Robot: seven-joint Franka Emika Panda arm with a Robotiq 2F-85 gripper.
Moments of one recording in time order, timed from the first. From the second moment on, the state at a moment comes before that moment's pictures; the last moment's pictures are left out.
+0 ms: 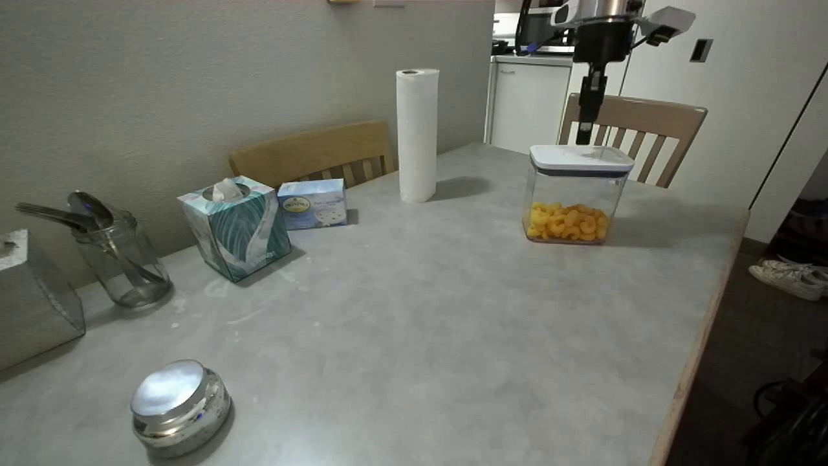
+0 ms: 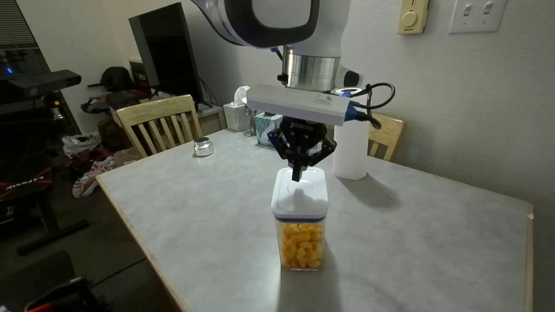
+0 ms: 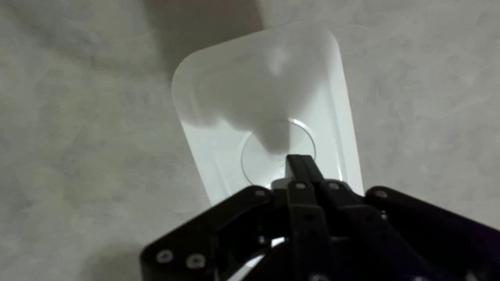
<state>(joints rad) -0.25 0.34 -0.10 -1.87 0.11 2.11 -0.80</state>
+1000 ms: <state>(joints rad) -0.26 0.32 -0.11 -1.95 0.16 2.13 -0.79</state>
